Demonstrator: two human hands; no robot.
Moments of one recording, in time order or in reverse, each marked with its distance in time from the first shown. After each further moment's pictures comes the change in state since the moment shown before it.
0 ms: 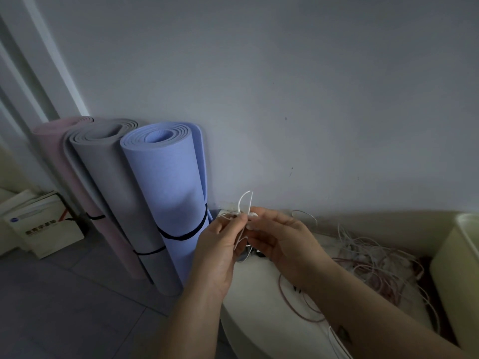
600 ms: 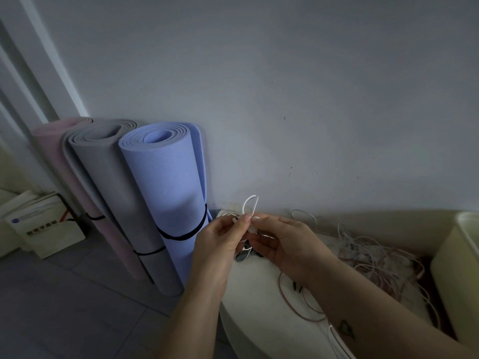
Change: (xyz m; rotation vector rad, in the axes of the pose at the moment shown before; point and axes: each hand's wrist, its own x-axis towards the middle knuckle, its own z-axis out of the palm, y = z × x) left_hand 0.000 -0.004 -0.006 0.257 0.024 0.109; right_hand -0.001 -0.007 0.001 0.047 0.064 0.151
